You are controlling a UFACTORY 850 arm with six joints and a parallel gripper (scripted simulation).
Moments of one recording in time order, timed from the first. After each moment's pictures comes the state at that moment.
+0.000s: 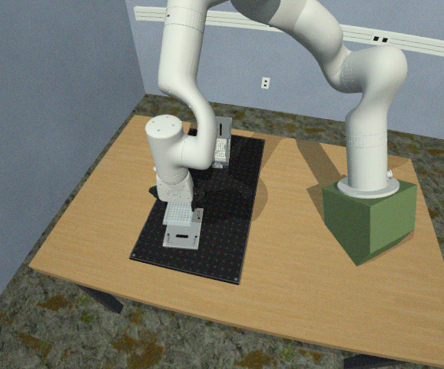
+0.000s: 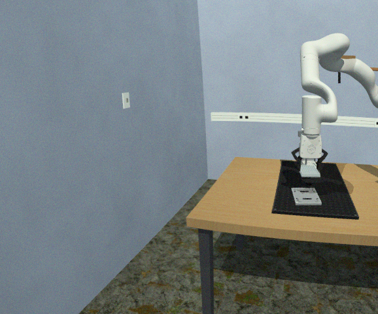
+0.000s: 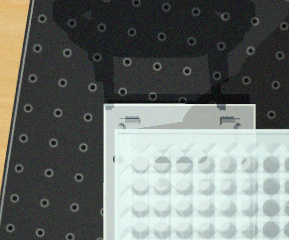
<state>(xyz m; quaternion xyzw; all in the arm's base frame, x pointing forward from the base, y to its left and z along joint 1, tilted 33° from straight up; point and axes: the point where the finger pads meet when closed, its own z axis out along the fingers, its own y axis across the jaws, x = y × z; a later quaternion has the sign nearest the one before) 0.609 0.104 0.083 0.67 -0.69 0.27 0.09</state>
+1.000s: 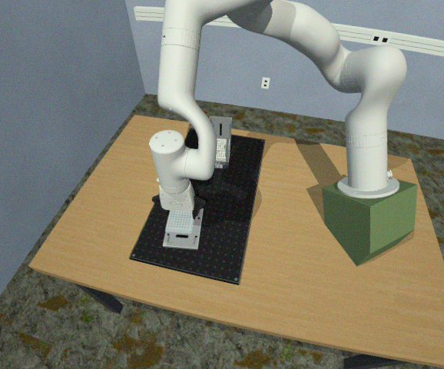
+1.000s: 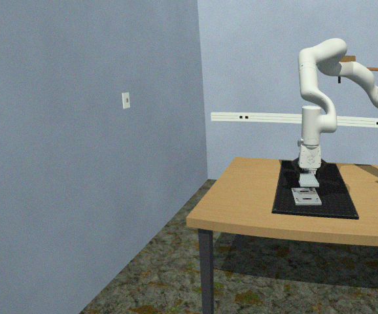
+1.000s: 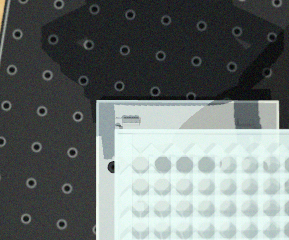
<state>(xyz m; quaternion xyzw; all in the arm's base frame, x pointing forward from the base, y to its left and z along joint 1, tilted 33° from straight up) 0.620 0.082 0.045 0.67 -0.69 0.27 0.09</state>
